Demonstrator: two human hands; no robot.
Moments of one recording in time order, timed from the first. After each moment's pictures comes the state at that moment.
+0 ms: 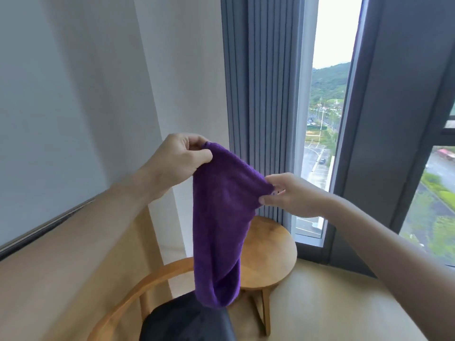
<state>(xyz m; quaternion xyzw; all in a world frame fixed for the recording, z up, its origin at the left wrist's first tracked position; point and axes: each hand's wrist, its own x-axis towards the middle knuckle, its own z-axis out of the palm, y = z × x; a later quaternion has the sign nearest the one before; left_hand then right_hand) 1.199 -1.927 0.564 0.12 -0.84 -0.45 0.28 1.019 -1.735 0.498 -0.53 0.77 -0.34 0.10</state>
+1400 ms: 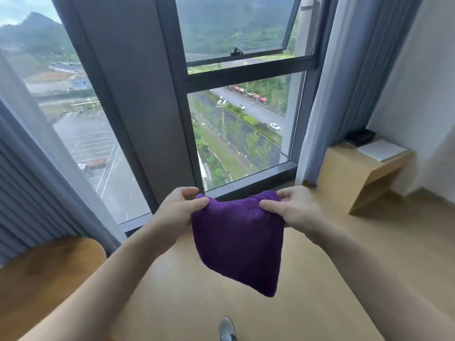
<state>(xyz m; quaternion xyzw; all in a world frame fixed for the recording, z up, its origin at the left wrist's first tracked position) 0.786 -1.465 0.352 0.04 -0.75 -0.65 -0.14 0.821 -1.205 0.344 0.09 0.81 -0.58 0.02</state>
